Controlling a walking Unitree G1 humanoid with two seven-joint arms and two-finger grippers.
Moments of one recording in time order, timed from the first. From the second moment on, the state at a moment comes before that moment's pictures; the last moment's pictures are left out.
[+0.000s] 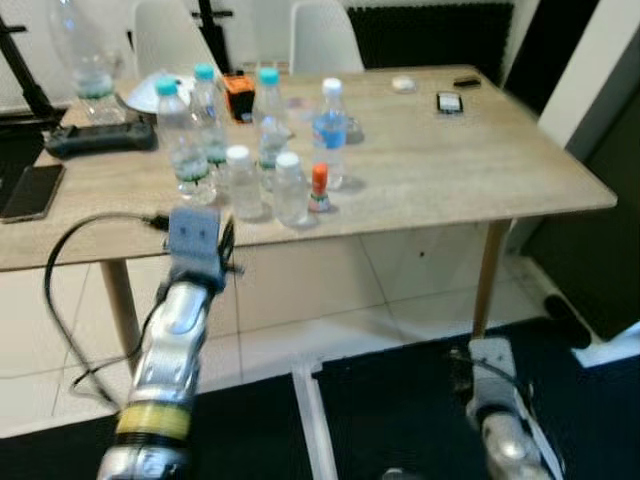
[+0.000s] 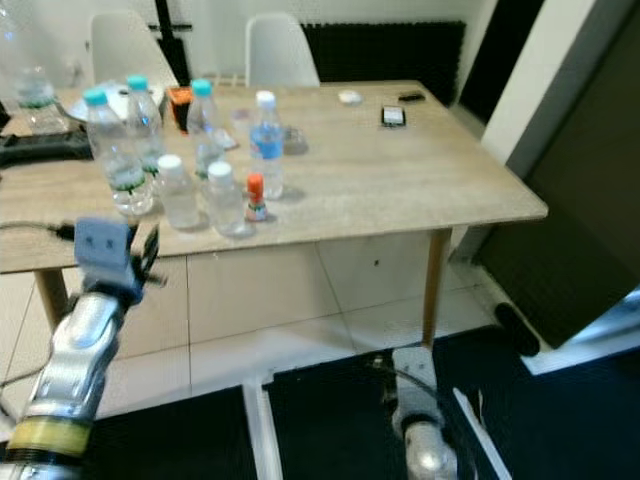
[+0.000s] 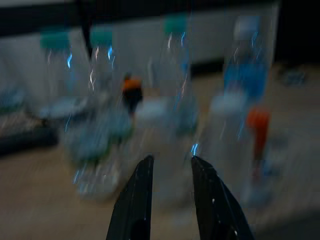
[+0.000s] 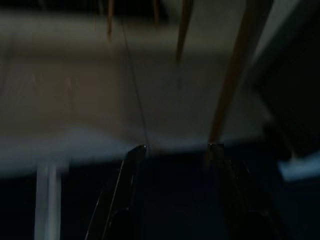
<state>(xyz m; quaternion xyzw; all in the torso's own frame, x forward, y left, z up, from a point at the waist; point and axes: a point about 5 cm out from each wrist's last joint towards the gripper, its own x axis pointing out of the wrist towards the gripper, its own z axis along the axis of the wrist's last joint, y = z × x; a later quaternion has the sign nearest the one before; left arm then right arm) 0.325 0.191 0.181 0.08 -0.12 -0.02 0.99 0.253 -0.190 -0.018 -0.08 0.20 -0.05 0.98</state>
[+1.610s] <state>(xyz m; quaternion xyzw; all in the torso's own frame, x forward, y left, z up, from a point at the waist) 0.417 0.185 0.233 0.04 -0.04 -0.05 1.00 0.301 -0.182 0.139 0.02 -0.06 -0.07 1.00</state>
